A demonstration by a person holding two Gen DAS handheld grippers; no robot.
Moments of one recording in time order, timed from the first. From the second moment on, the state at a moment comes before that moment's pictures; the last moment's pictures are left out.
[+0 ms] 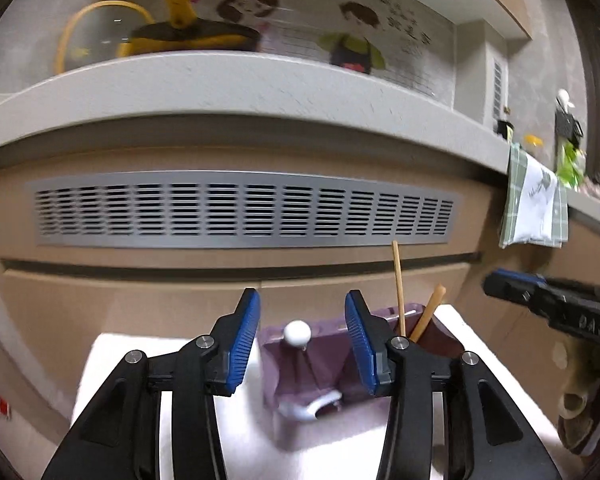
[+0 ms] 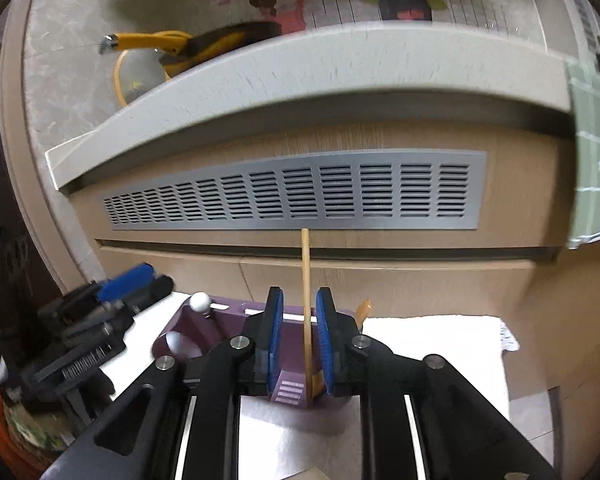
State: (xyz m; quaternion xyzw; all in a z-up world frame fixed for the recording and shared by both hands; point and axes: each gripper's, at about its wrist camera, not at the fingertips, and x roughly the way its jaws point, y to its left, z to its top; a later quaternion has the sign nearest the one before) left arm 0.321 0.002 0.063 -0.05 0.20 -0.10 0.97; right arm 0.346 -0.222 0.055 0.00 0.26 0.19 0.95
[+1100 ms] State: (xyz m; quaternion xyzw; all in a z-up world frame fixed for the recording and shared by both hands) left arm 0.176 -0.003 -0.052 -0.06 0.41 -0.15 0.90; right arm 0.234 -0.252 -0.096 0.06 0.47 0.13 0.87
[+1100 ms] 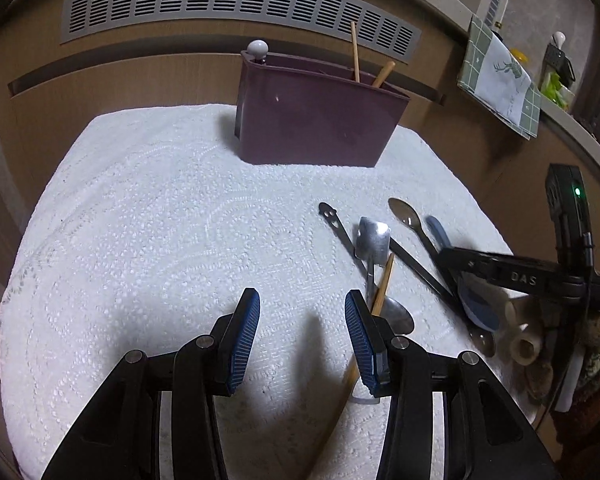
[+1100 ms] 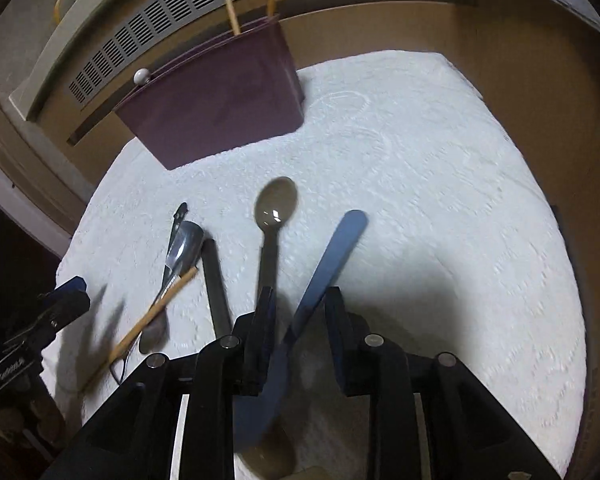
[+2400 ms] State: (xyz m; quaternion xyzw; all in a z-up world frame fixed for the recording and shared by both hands) left arm 0.248 -0.081 -0.064 0.05 0.46 -0.15 0.87; right arm 0.227 -0.260 -0.082 0.04 0.42 0.17 0.89
